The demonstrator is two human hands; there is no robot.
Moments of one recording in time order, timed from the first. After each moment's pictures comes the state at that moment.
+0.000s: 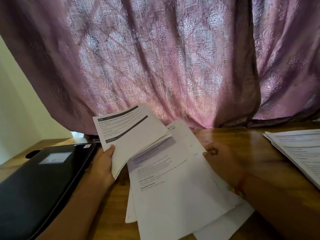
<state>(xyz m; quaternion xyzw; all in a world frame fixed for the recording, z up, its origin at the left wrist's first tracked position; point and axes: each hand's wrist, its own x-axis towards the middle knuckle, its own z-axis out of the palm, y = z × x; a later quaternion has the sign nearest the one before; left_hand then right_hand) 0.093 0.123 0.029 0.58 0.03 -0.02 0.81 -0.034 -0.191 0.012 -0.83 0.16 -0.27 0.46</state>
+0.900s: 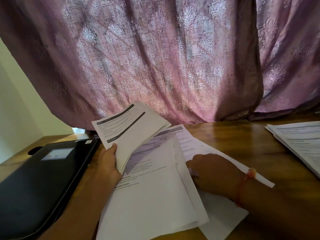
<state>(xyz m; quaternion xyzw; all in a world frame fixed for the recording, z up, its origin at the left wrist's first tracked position) 0.117 0.126 0.002 0.54 0.08 -0.03 0.84 -0.063 -0.149 0.023 -0.99 -0.08 -0.06 -0.01</state>
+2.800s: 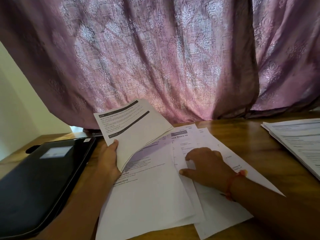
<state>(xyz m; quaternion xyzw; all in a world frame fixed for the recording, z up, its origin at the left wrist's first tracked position) 0.088 0.110 0.025 0.56 0.05 -0.01 0.83 -0.063 -0.138 0.026 -0.99 0.06 -0.05 0.13</state>
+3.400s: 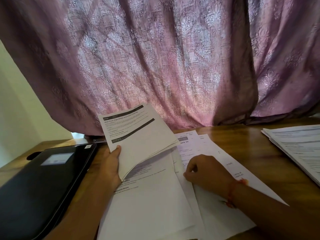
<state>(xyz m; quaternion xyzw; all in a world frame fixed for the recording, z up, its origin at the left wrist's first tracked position) 0.075 0.106 0.033 0.60 0.02 0.01 0.80 -0.057 -0.138 0.021 -0.95 0.07 -0.09 0.29</state>
